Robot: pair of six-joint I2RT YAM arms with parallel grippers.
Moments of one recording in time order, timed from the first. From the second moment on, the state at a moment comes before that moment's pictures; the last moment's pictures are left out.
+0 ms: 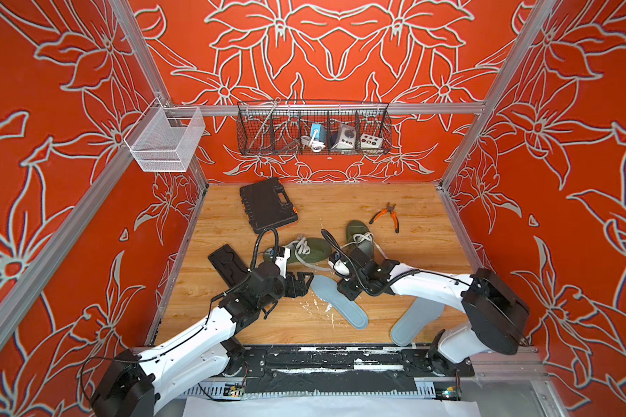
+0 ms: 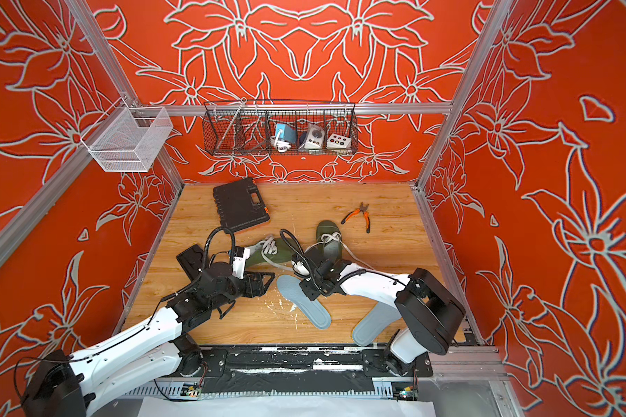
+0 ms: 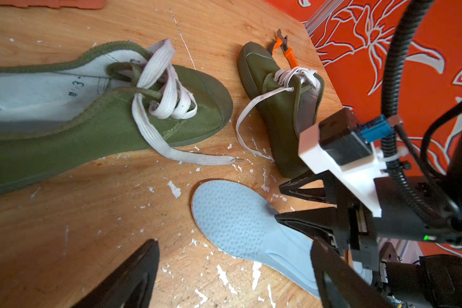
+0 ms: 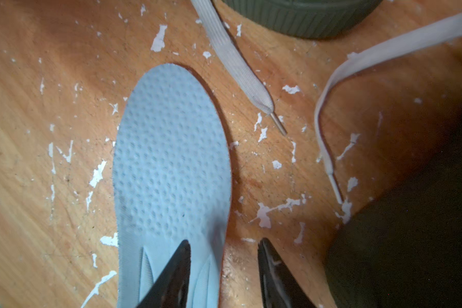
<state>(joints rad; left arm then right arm) -0.62 0.86 0.38 -0.05 0.07 -0.64 0.89 1.55 0.84 -0.38 -0.06 0.07</state>
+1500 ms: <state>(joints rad) -0.60 1.15 0.60 0.15 0.25 -0.67 0.62 1.18 0.86 -0.47 0.10 0.28</state>
